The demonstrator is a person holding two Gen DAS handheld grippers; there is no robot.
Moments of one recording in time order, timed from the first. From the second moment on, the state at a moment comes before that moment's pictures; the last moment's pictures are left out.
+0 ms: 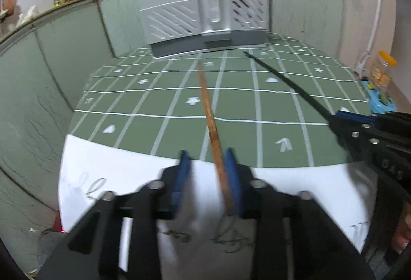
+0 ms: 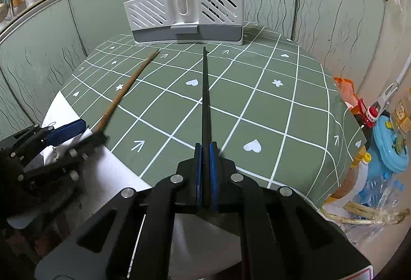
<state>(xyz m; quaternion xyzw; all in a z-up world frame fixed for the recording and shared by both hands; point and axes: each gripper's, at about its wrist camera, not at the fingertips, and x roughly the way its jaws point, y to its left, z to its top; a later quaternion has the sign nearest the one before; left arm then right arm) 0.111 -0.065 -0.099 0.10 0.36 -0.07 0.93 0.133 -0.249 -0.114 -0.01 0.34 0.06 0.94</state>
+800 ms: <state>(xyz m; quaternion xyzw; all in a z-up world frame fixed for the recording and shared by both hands) 0.114 -0.036 -0.039 0.05 0.34 -0.08 0.93 0.124 -0.259 -0.059 -0.01 0.31 0.06 0.95</state>
